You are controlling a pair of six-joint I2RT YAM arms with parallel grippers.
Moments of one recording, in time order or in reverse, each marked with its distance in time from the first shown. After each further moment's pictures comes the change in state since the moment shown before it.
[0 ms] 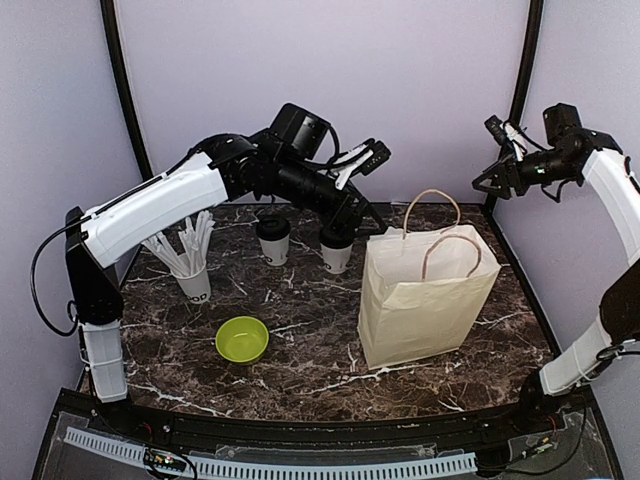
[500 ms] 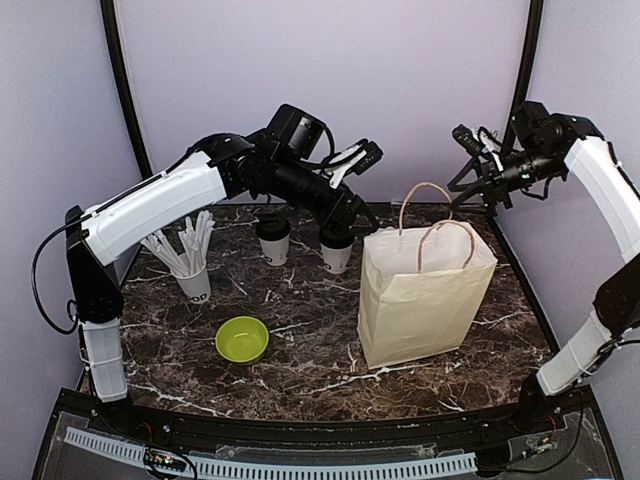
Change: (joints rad) left arm 0.029 0.000 -0.011 -0.024 -0.026 -0.016; right arm 0.193 0.051 0.122 -0.310 -0.169 -0.352
